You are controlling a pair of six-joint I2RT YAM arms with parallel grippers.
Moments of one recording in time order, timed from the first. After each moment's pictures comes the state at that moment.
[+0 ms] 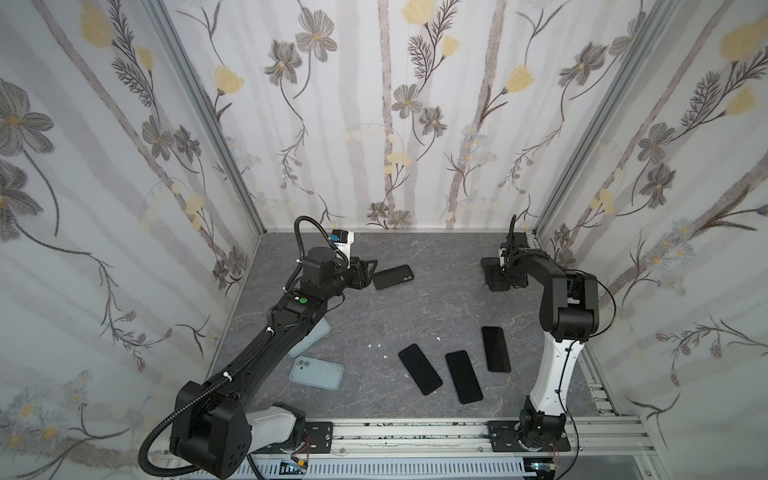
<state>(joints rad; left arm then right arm) -0.39 1.25 0.96 -0.04 0.24 -0.32 -0.05 2.12 1.58 -0.63 0.03 0.01</state>
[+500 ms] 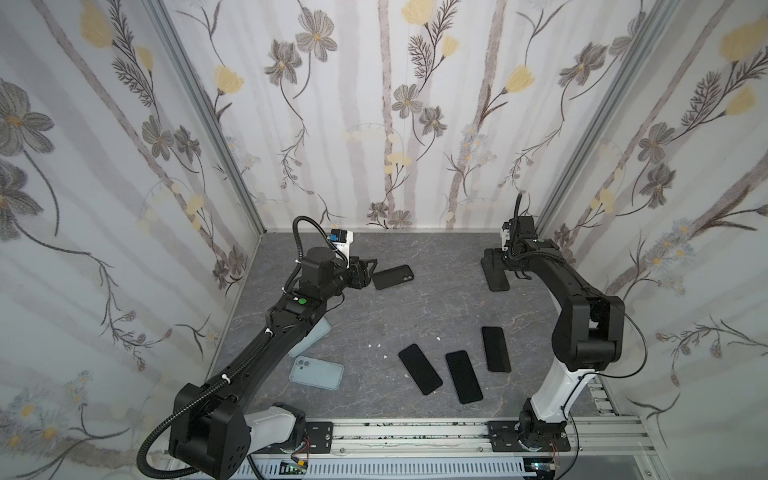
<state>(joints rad) -0.39 1.24 0.96 -0.04 0.25 -0.34 0.05 1.78 1.49 -0.66 0.08 0.06</state>
